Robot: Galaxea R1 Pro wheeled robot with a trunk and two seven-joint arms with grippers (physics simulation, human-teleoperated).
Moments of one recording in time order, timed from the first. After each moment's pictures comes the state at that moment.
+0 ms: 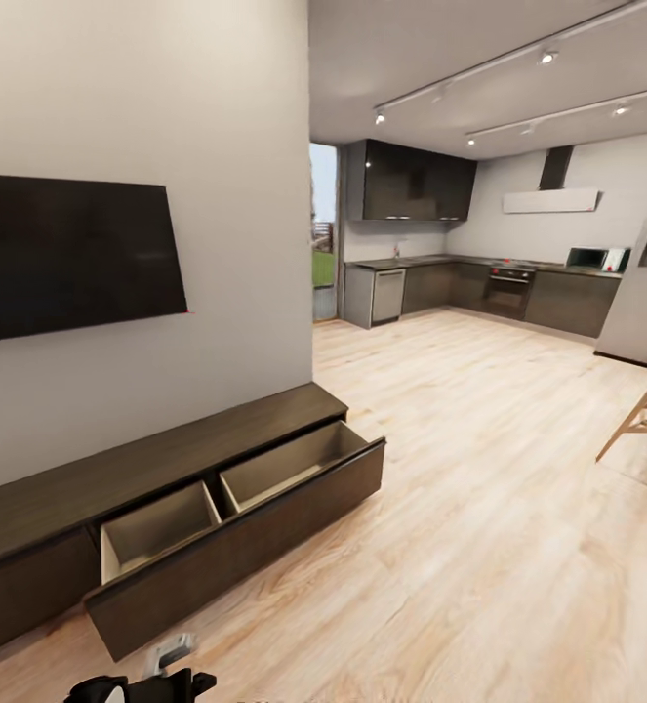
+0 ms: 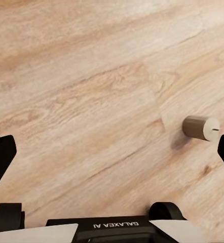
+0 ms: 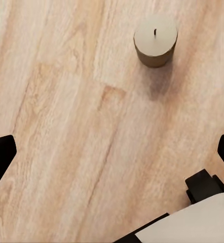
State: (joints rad) left arm -0.25 0.15 -0.01 -0.69 0.43 0.58 -0.24; right arm -0.24 -0.05 0.37 -0.21 -1.02 -0.10 -0.02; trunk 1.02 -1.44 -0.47
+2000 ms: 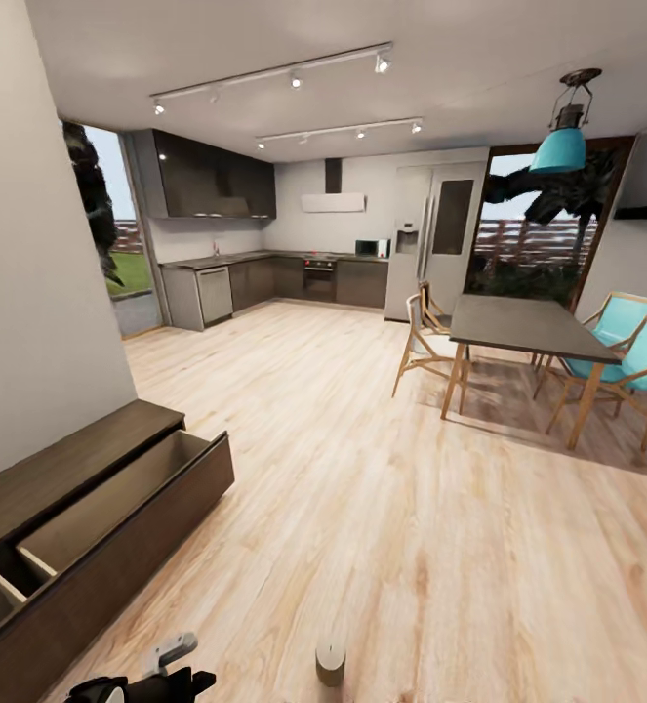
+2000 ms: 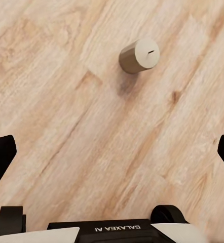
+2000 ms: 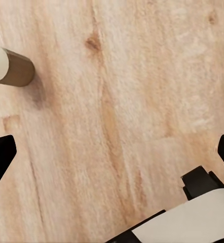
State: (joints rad) left arm -0.25 0.15 -0.01 -0.69 0.43 0.56 -0.24; right arm -0.24 -0.05 0.36 -0.20 -1.02 -0.10 -0.02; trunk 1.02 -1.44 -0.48
